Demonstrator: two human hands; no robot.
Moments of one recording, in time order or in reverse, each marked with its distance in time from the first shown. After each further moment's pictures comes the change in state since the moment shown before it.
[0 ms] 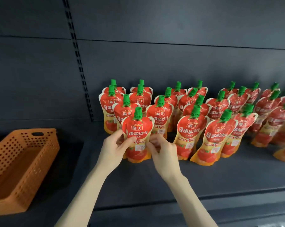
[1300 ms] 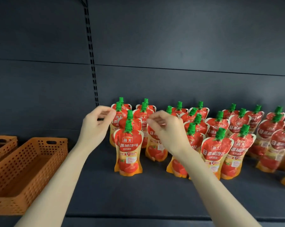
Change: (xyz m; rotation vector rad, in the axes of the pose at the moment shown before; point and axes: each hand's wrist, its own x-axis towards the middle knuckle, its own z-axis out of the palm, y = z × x) left_hand 0.031 0.079 -0.047 0.293 0.369 0.215; right_hand 0.066 -0.071 -0.067 0.017 -0.044 -0.277
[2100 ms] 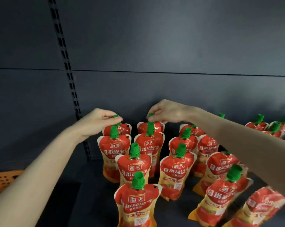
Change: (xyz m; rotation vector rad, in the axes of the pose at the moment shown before) left_hand 0.165 -0.076 0.028 -0.035 -0.682 -0.294; right_hand 0.192 0.079 0.025 -0.243 -0.744 0.302
